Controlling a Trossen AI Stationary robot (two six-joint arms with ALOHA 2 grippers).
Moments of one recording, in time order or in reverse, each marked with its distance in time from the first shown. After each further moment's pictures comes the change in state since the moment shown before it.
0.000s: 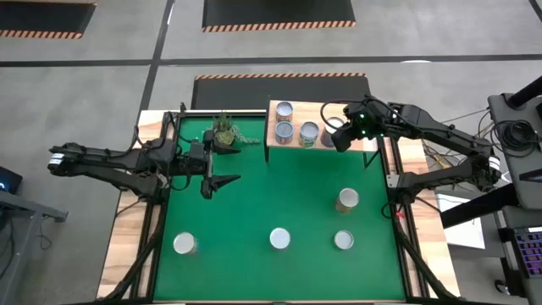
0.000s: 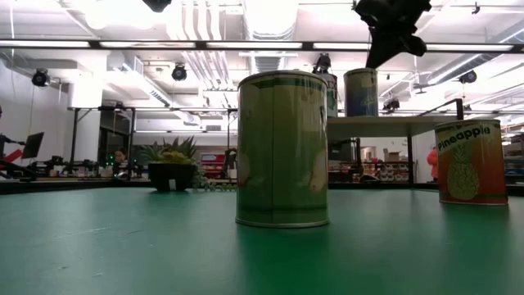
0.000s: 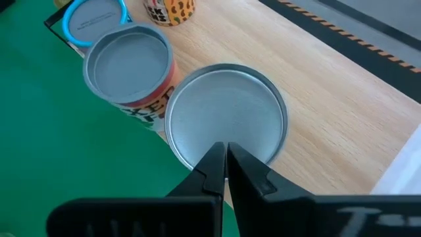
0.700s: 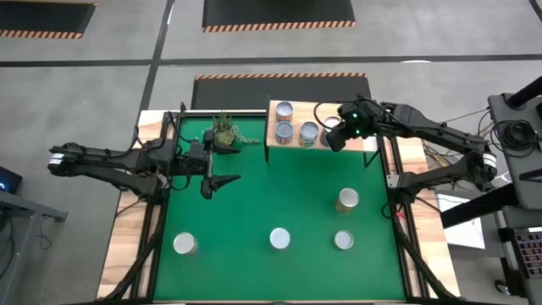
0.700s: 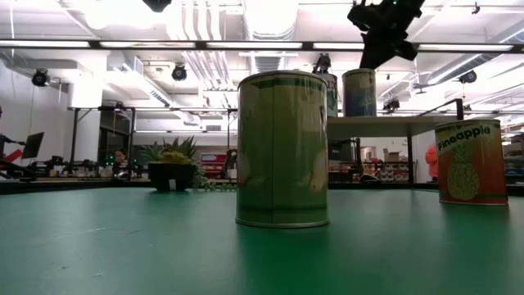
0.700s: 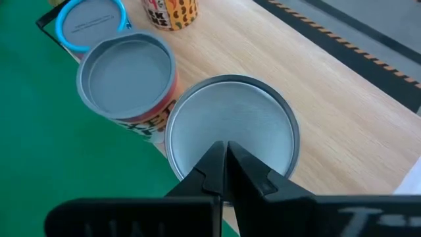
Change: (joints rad) left arm 0.000 0.000 0.000 0.000 0.000 0.000; right arm 0.000 0.075 -0.002 0.024 0.011 -0.034
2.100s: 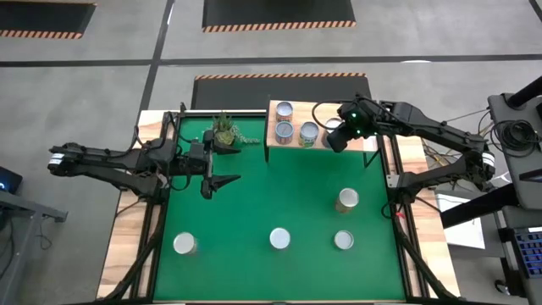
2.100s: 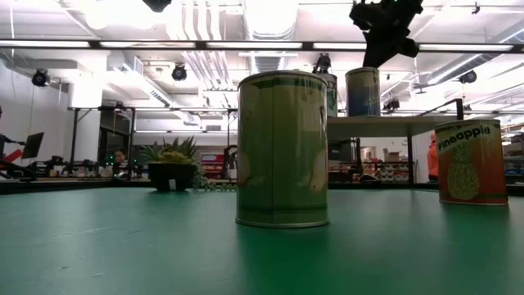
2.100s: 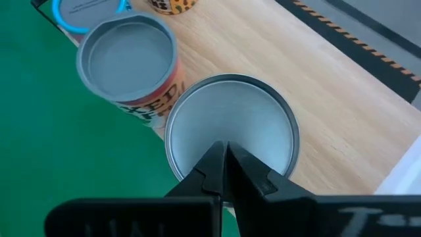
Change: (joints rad) left arm 0.000 0.000 0.000 -0.001 0.000 0.000; right arm 0.000 0.005 0.048 -0.067 -0.004 -0.009
